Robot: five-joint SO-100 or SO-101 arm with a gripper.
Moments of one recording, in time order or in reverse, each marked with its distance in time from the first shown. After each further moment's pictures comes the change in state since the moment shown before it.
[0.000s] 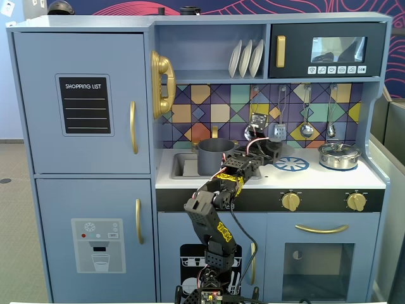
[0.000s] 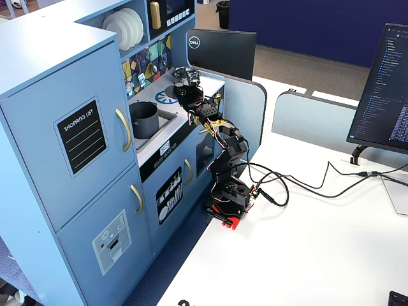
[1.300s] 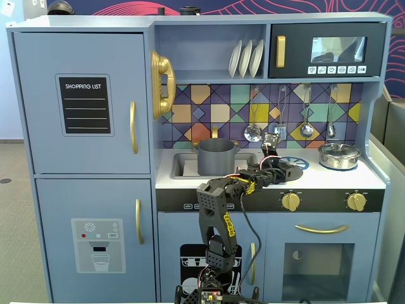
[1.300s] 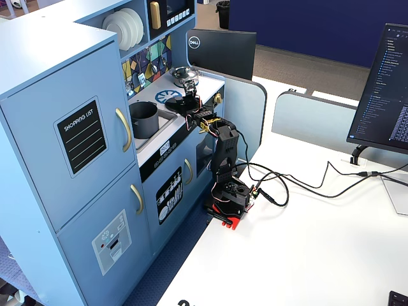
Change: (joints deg) arm 3.6 -16.7 2.5 -13.1 -4.5
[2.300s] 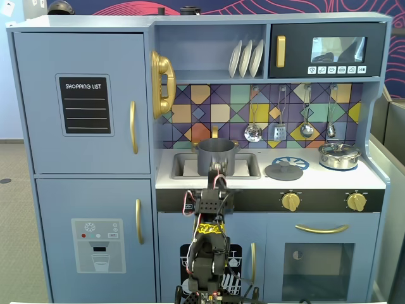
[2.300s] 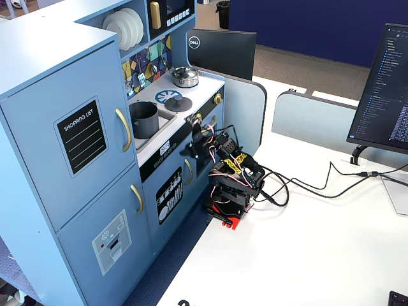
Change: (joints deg) arm -28.6 74.6 35.0 75.9 6.9
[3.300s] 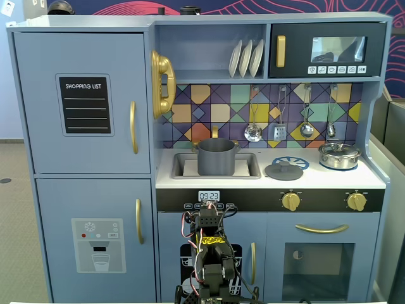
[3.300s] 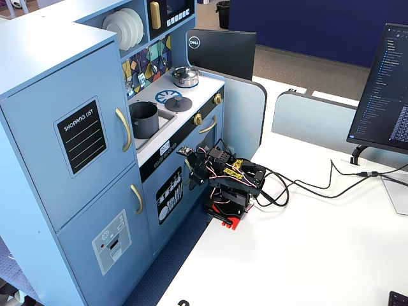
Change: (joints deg) arm -10.5 4.0 22.0 13.4 1.8
